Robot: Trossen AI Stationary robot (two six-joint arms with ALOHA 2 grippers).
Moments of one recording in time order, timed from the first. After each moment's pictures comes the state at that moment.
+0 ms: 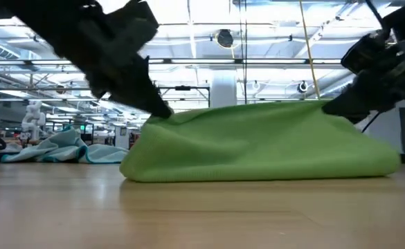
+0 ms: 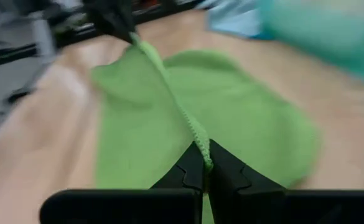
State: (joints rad) left arm -0.46 1.73 0.91 -0.06 -0.73 -0.67; right arm 0.22 0.75 0.02 0.39 0.27 0.35
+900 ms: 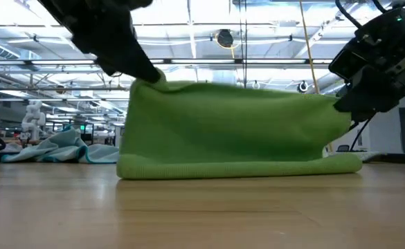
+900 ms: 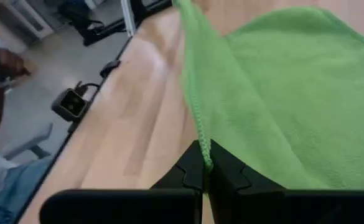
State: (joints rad) left arm -0.42 1.55 0.91 -0.13 -0.36 -0.42; right arm 0.01 0.96 0.04 0.54 -0.34 0.37
